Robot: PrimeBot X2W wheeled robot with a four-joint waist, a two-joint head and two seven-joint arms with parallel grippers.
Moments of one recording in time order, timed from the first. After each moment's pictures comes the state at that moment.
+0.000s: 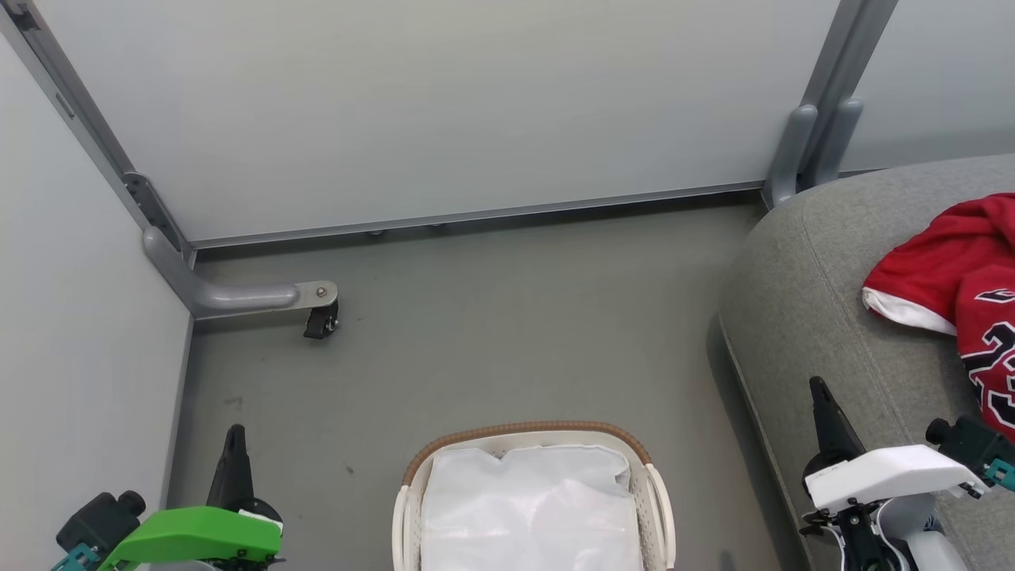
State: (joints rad) left arm -0.03 0.05 0.03 0.32 -0.93 -0.13 -0.08; right arm -0.10 -0.04 -0.05 0.32 0.88 0.13 -0.07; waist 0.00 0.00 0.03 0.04
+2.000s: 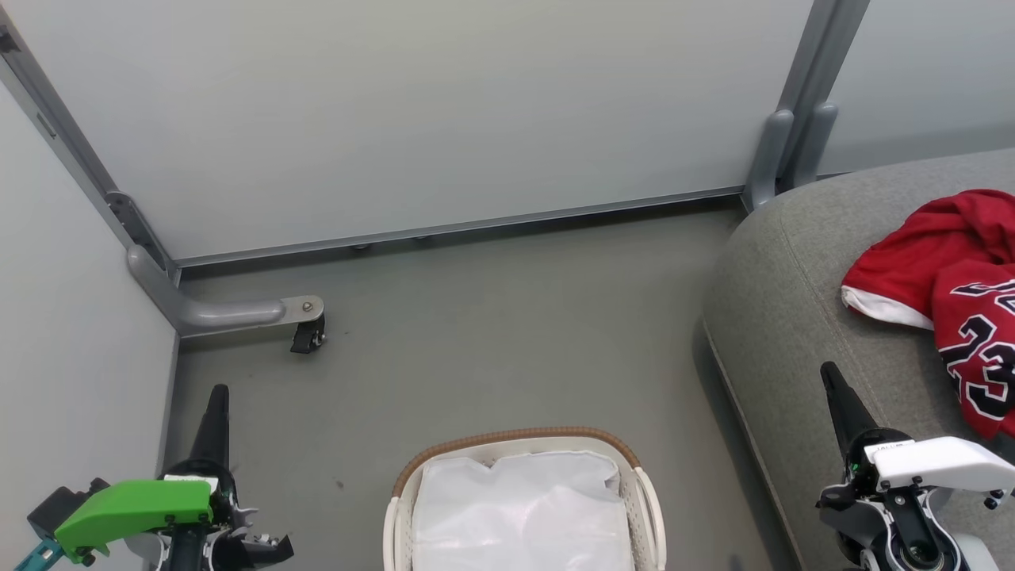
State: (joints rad) left arm -0.08 0.05 0.10 0.26 -1.47 -0.13 0.08; right arm -0.10 -0.05 -0.10 0.26 1.46 0.13 0.08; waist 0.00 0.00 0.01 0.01
